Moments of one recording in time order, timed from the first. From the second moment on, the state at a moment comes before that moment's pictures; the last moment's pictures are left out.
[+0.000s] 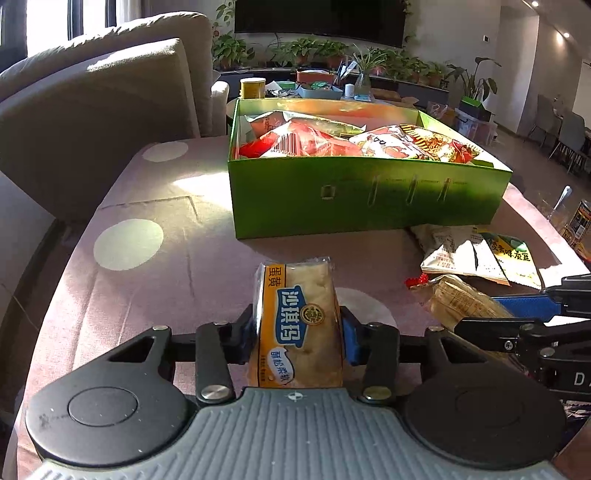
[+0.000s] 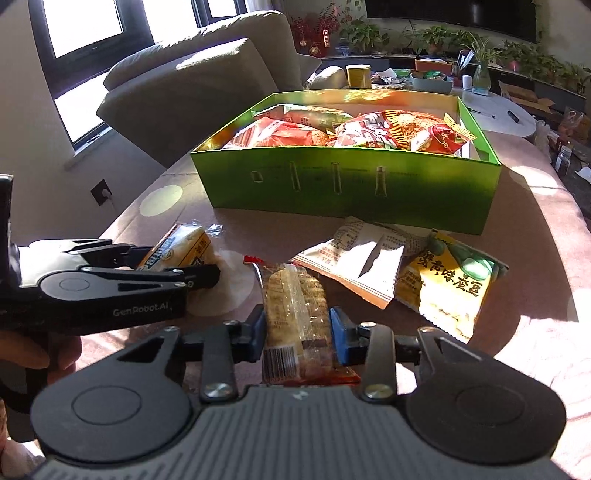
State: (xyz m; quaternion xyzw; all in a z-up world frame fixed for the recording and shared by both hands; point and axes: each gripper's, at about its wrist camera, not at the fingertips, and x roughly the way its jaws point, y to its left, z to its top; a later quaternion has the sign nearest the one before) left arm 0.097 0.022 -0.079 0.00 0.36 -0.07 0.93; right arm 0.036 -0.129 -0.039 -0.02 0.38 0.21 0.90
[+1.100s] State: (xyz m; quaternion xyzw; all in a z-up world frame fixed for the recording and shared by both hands) left arm 0.090 -0.009 -0.008 0.01 0.28 -0.12 0.95; right arm 0.046 -0.154 0.029 0.03 0.28 0.21 0.94
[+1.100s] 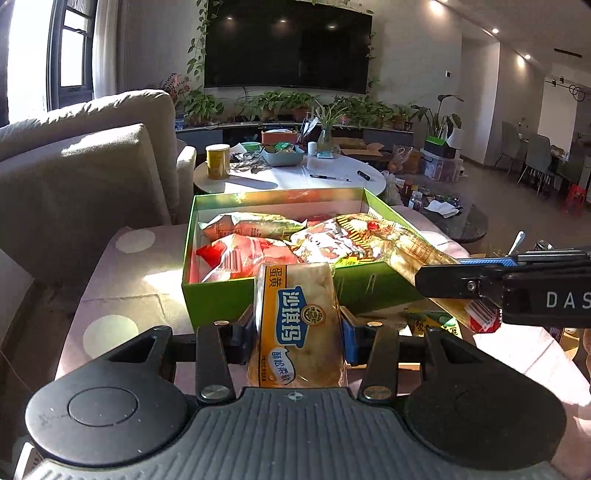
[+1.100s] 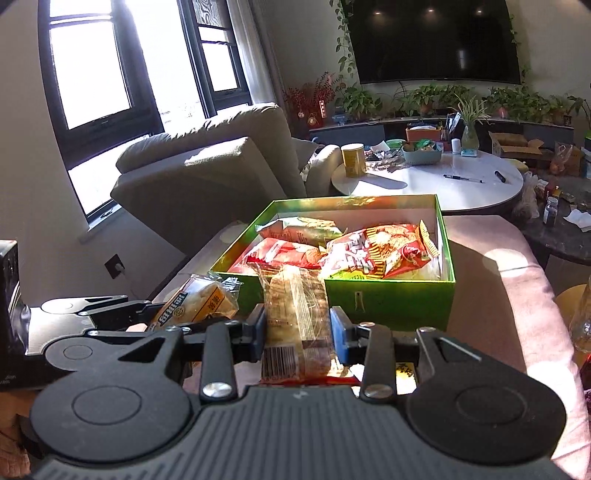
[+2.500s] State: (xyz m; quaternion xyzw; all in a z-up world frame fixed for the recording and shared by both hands) left arm 0.289 -0.073 -0.014 0.00 0.31 -0.10 0.95; right arm 0.209 -0.203 0.018 0.14 0.30 0.11 0.94
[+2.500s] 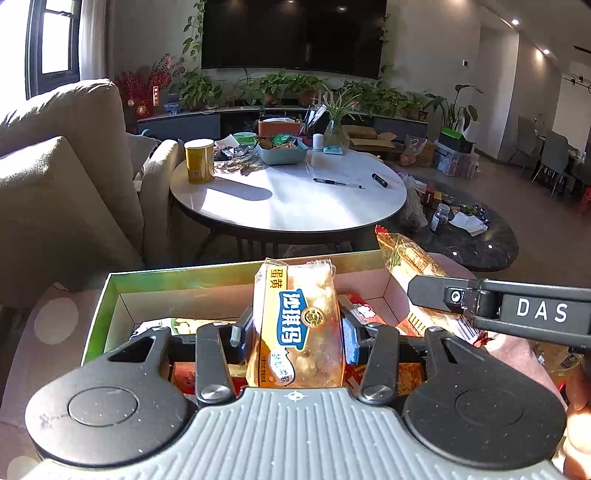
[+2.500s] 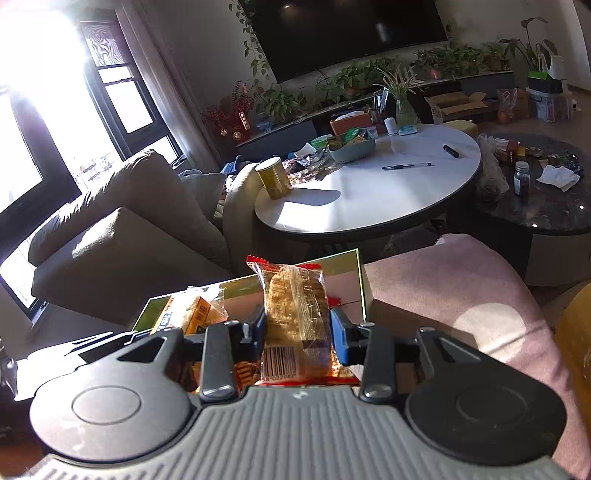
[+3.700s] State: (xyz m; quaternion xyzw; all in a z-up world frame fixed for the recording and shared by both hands) left arm 0.156 -0.051 0.018 0.01 0.26 -0.11 0.96; right arm 0.110 -0.214 0.034 0.12 0.28 0.13 0.94
